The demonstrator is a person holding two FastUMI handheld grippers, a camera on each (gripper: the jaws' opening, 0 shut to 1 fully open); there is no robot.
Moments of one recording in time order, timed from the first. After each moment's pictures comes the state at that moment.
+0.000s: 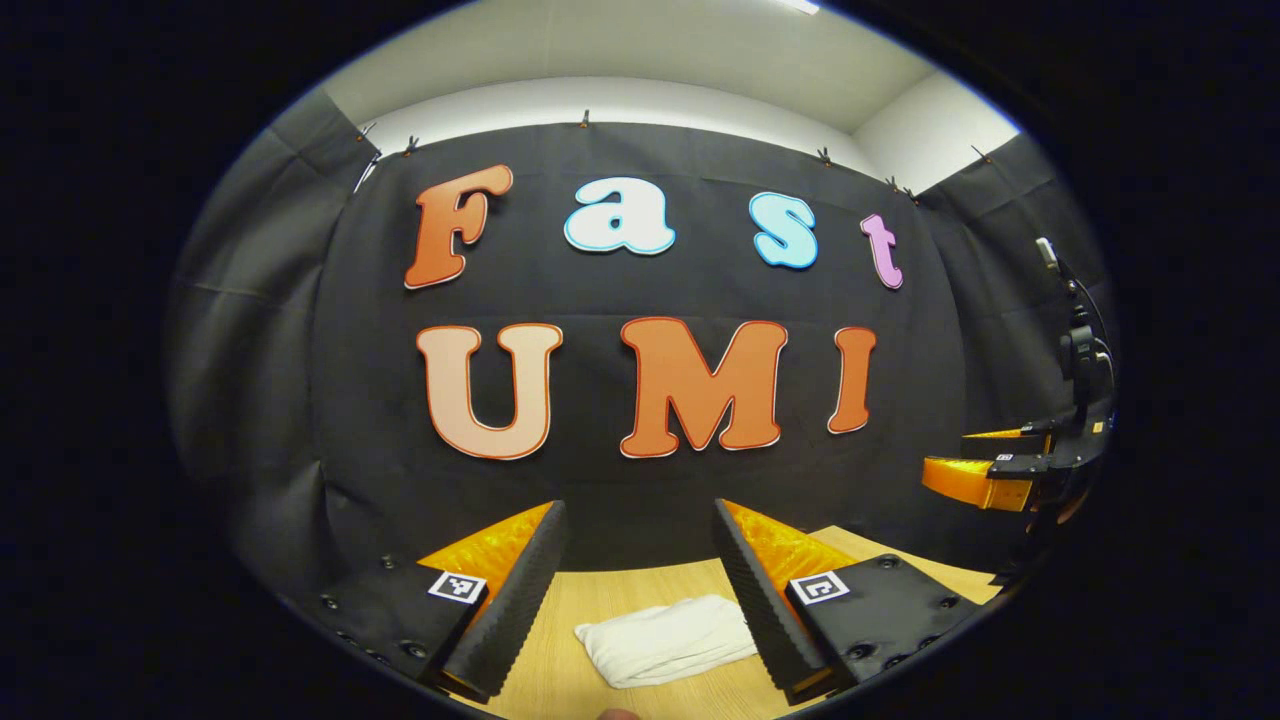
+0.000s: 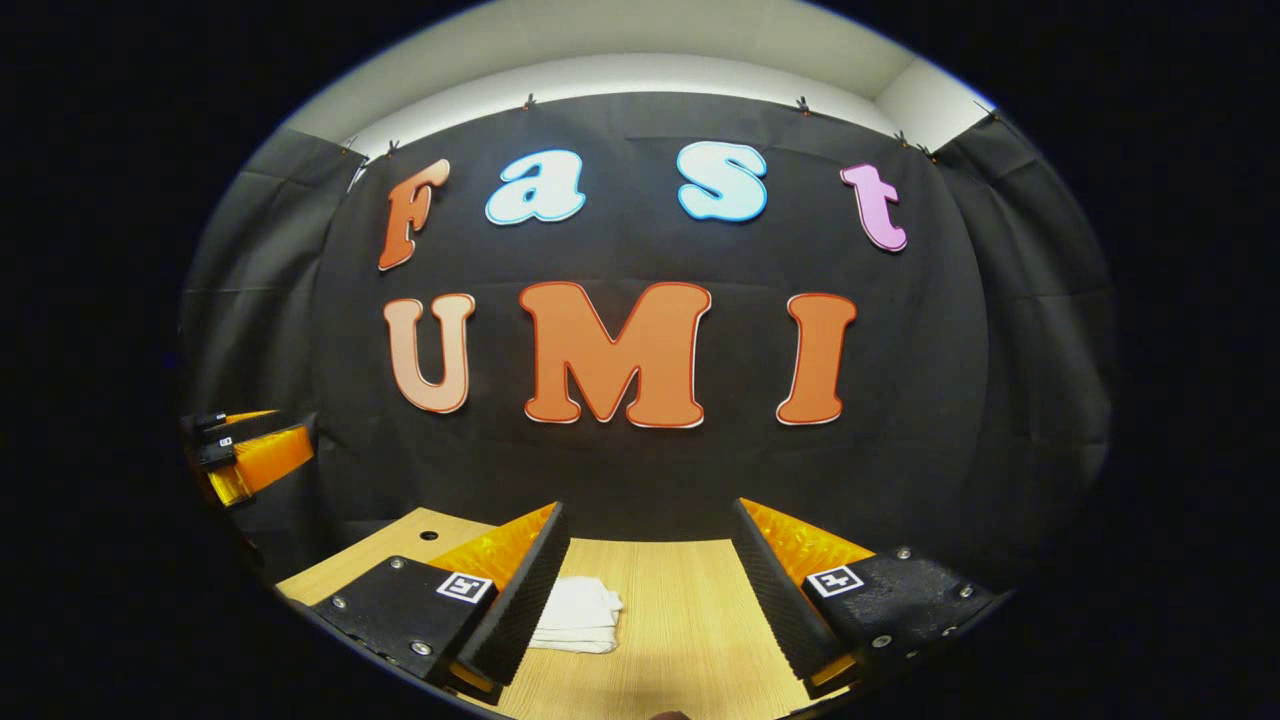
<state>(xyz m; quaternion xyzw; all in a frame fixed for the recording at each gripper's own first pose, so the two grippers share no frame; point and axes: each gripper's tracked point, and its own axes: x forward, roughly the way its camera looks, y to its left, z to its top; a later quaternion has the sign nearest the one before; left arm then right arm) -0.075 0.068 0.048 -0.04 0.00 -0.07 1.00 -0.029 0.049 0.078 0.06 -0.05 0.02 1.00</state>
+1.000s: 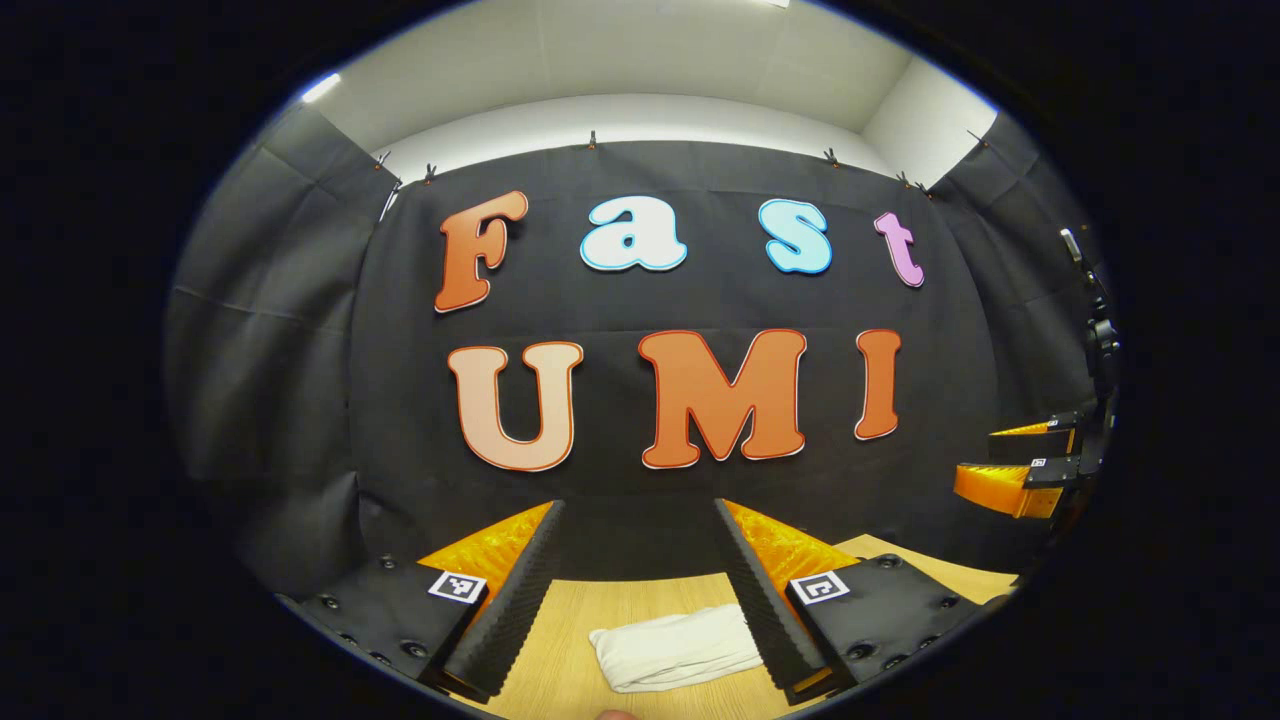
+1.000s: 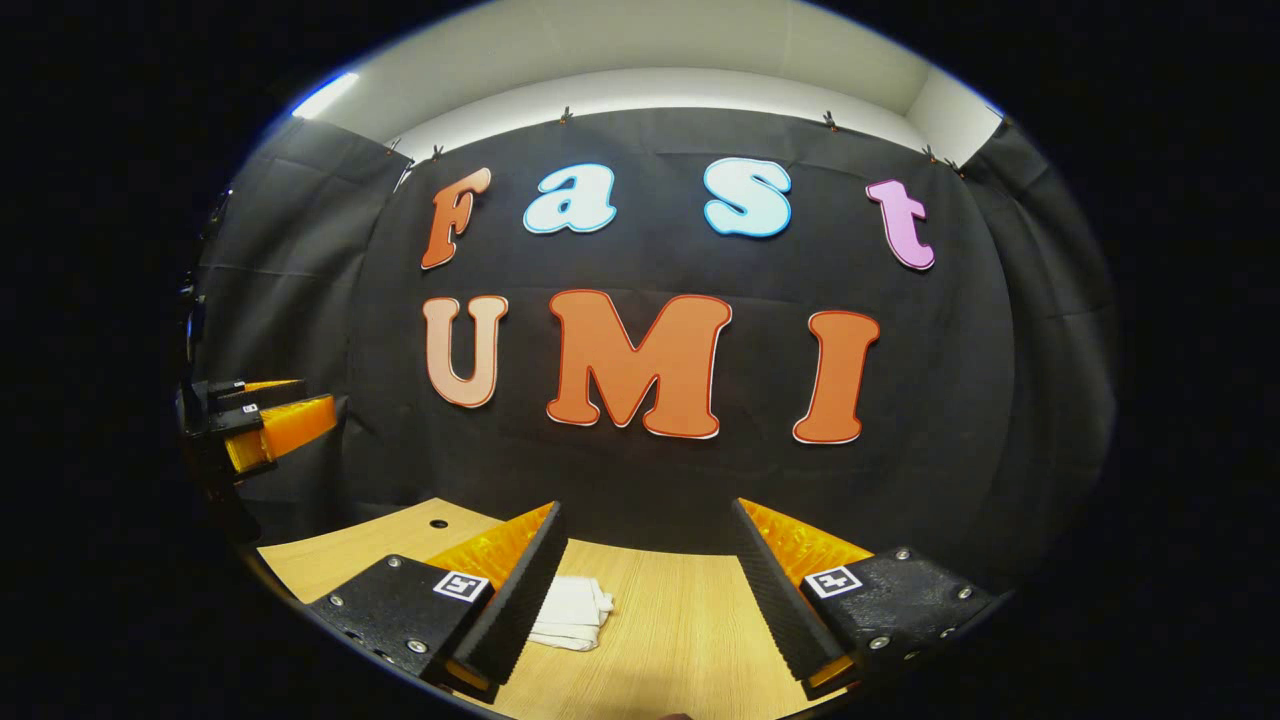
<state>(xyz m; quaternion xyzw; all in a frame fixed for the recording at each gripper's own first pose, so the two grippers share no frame) -0.083 0.049 0.047 -0.02 -0.04 -0.02 1.00 -0.038 0.030 0.061 0.04 -0.08 0.07 0.99</state>
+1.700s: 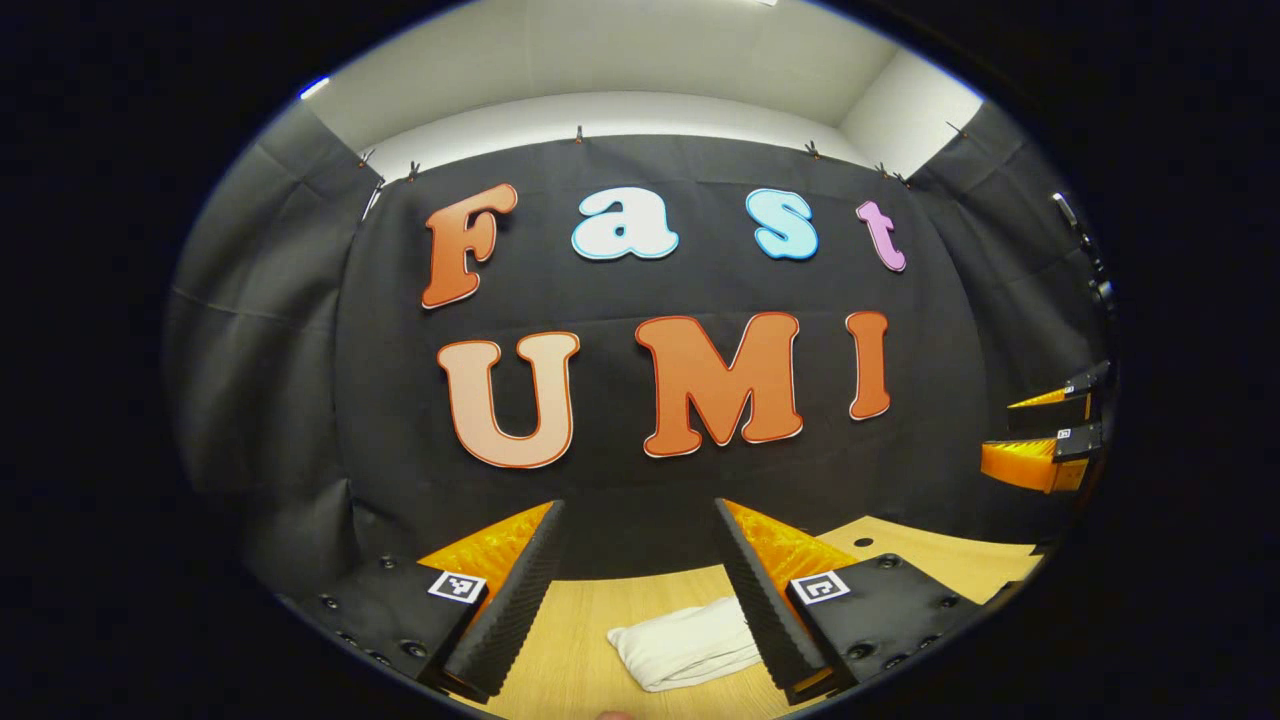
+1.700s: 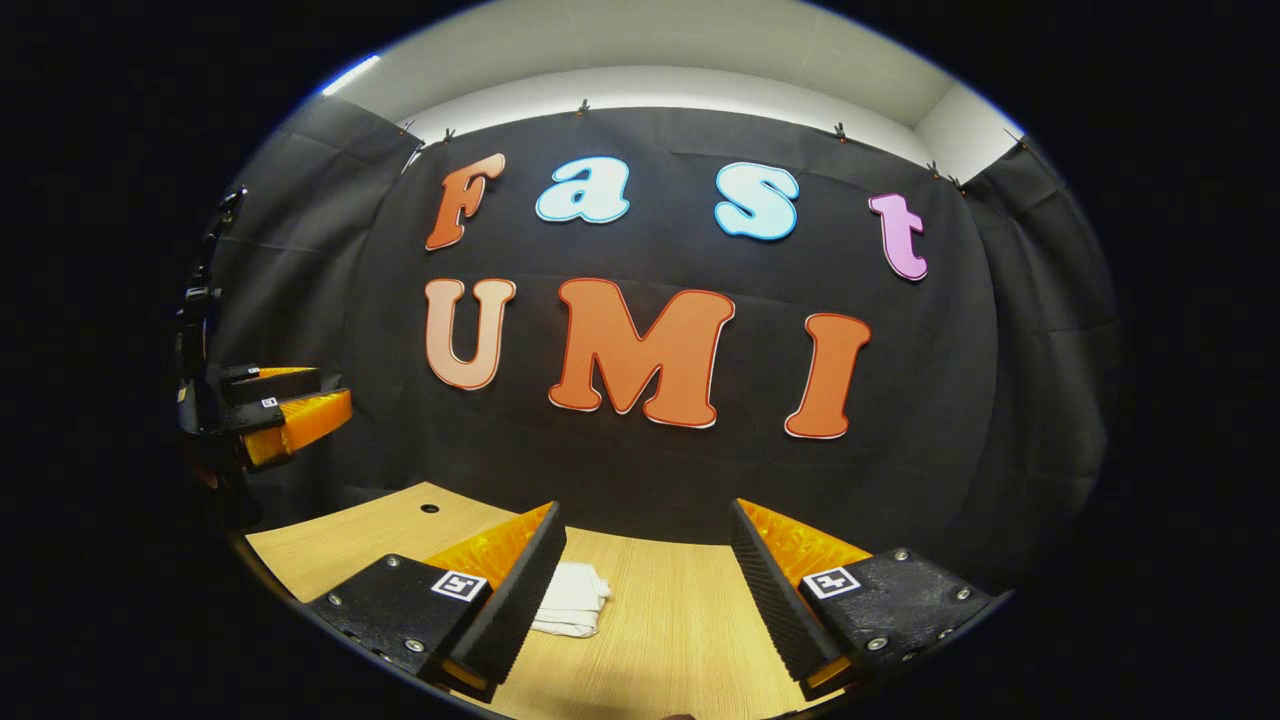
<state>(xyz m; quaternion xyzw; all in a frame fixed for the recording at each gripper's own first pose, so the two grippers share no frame) -0.077 0.072 0.021 0.01 -0.04 -0.05 1.00 -0.063 0.050 0.044 0.01 -0.07 0.05 1.00</state>
